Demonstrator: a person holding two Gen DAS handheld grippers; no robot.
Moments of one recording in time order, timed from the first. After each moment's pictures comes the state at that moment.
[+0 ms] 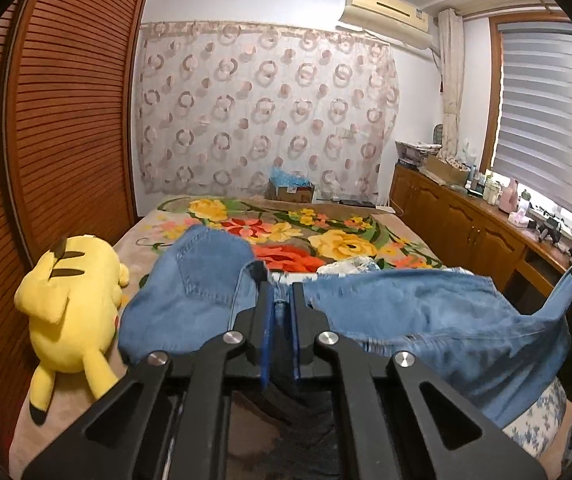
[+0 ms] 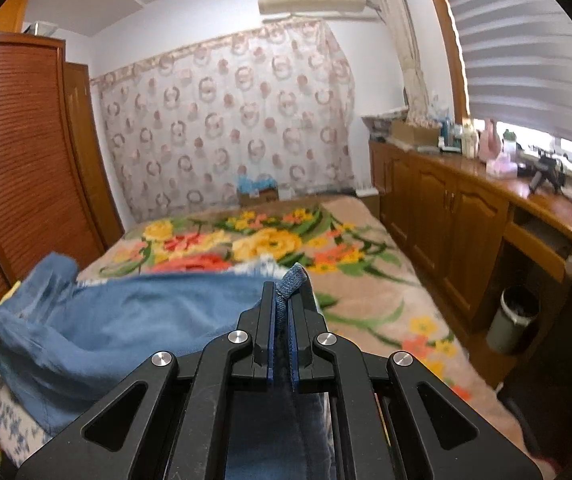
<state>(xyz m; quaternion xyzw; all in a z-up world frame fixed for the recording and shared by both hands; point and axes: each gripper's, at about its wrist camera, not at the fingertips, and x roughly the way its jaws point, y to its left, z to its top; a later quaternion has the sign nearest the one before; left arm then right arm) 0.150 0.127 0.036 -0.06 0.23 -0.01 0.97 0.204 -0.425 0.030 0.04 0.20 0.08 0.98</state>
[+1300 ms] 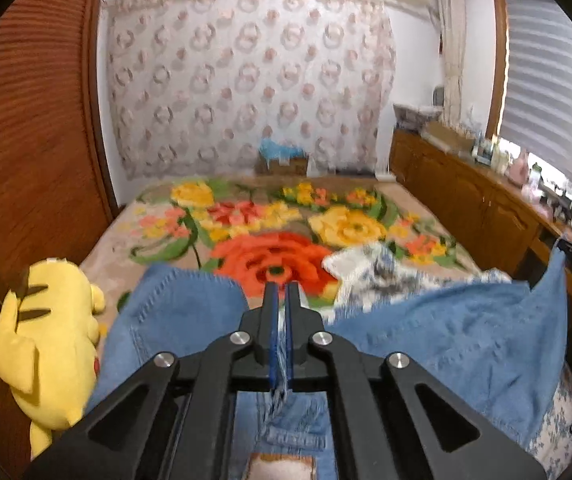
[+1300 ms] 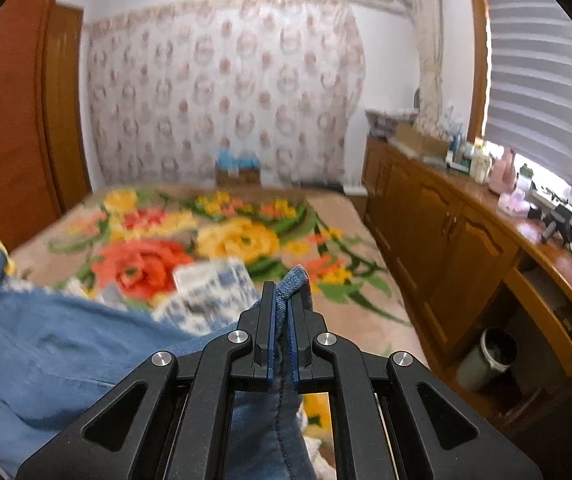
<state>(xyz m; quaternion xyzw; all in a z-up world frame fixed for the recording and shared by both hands) 0.309 0.128 0.025 -0.03 0.31 -0.03 0.95 0.385 -0.378 0.006 -0.05 0.26 0.04 0.96</state>
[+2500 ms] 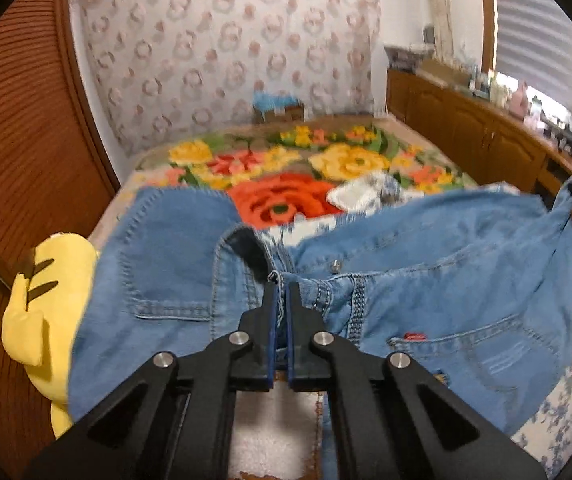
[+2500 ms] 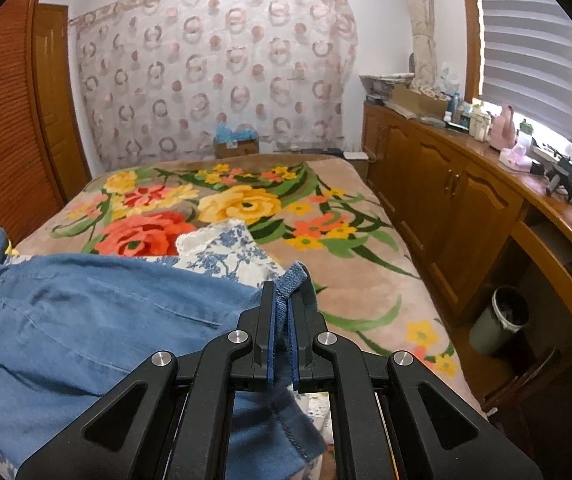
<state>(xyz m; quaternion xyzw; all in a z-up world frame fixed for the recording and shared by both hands) 0.271 0.104 -0.009 0.03 0.36 -0.03 0.93 0.355 -0.392 -0.034 -0.02 0.29 0.04 0.96</state>
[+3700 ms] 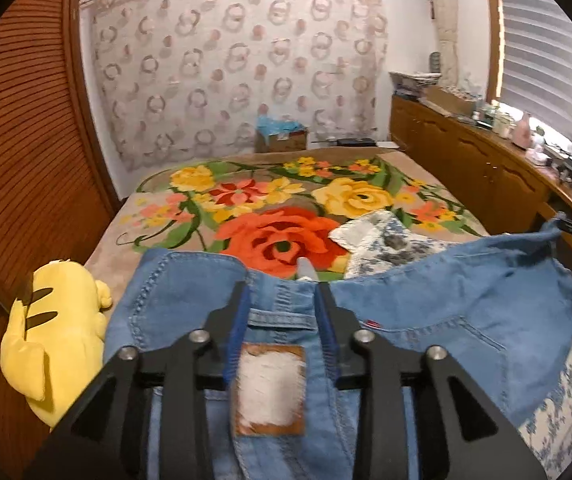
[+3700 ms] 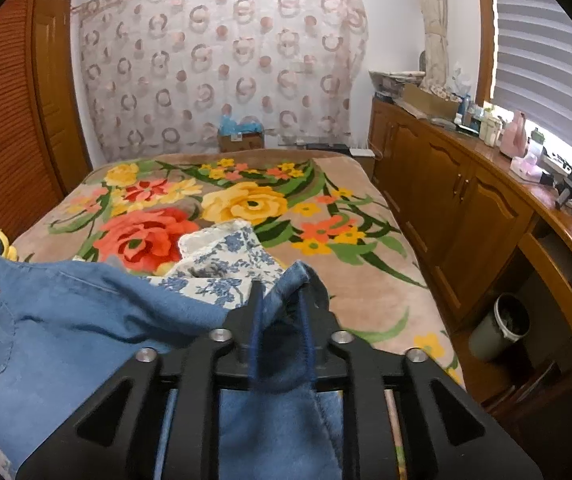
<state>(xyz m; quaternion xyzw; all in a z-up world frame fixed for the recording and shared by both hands) 0.315 0.114 0.019 0.01 0.33 -0.04 0.94 0.396 -0.373 -0.022 -0.03 0.31 0.05 0.95</state>
